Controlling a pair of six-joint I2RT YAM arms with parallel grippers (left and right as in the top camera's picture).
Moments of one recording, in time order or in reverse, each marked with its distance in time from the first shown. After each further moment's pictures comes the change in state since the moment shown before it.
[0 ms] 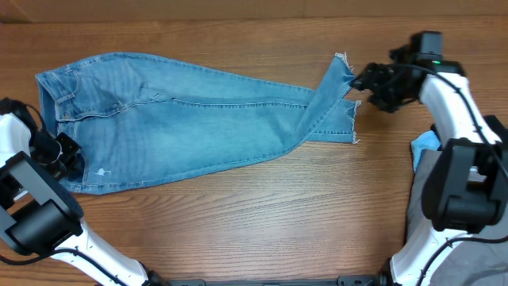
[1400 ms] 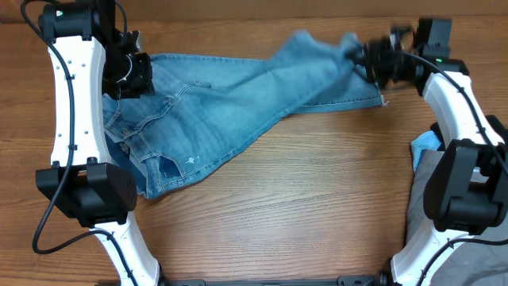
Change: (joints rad) left arm -0.558 0.018 0.745 -0.557 0.106 0.210; right arm -0.046 -0.009 0.018 0.127 -0.346 0.338
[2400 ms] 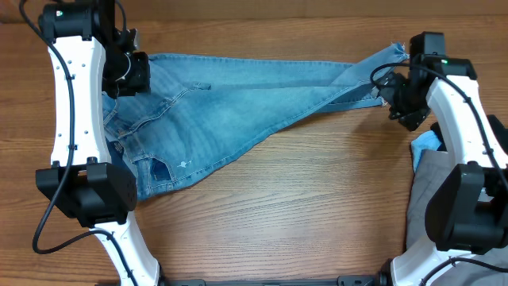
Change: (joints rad) left arm 0.000 0.000 -0.001 0.023 -0.056 0.000; right arm 0.031 -0.129 -0.017 -0.390 0.729 -0.058
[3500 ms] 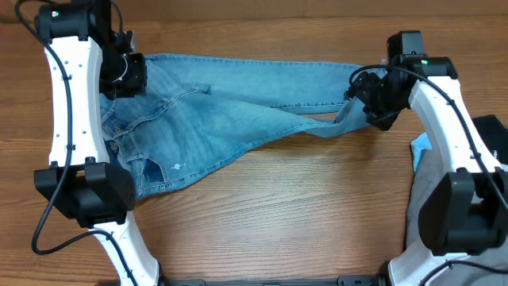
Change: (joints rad) left arm 0.010 0.000 -0.002 -0.004 0.000 0.000; right arm 0.124 -0.013 -0.003 -0.044 -0.185 0.042
